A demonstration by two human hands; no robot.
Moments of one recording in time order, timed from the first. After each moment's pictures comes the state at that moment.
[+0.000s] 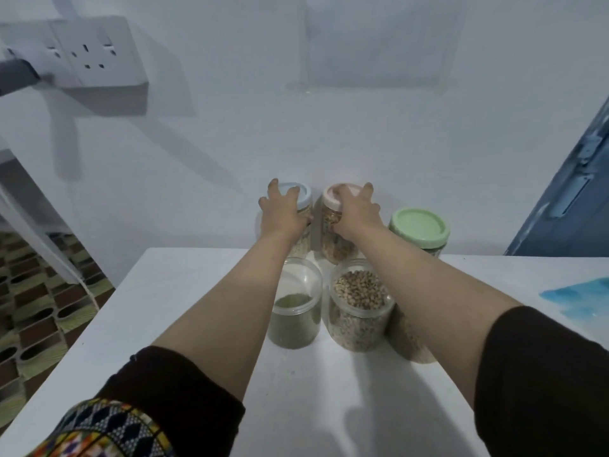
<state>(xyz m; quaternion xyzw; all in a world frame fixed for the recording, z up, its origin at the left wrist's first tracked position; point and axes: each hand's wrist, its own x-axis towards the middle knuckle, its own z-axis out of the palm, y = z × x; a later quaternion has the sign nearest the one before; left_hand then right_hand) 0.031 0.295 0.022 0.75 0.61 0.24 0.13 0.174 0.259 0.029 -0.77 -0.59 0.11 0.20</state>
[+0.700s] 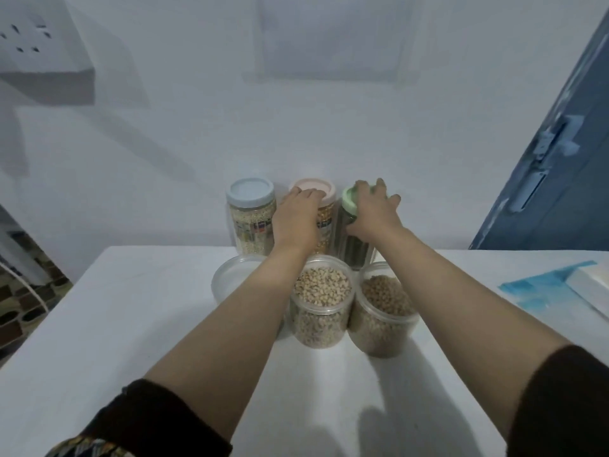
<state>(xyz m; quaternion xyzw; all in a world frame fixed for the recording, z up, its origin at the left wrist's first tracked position) 0.111 0.247 0.016 0.81 0.51 0.29 -0.04 0.257 0.226 0.031 -0.80 -0.58 0.07 0.17</state>
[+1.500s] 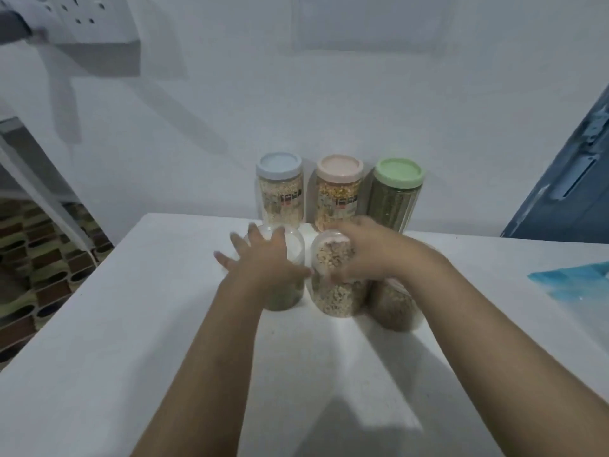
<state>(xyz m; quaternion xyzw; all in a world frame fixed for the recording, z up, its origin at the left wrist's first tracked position) 0.021 0.141 0.022 0.71 0.69 -0.01 0.16 0.193 0.120 0.051 -0.68 -0.71 0.19 0.02</state>
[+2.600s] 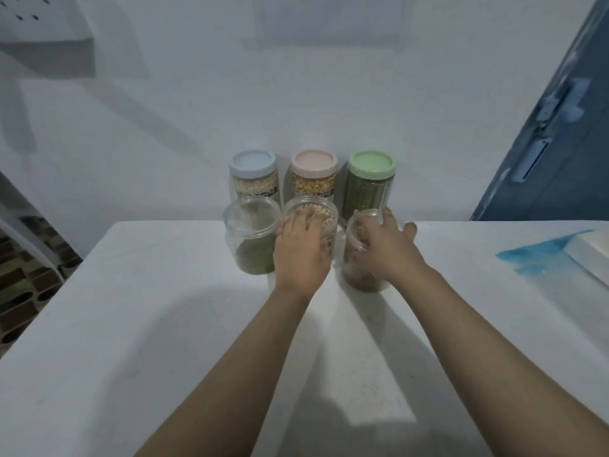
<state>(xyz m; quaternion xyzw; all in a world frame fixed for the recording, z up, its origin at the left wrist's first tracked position) 0.089 0.160 -0.040 0.81 0.51 0.29 0.02 0.235 0.116 0.000 -0.79 -0.58 0.13 0.13</state>
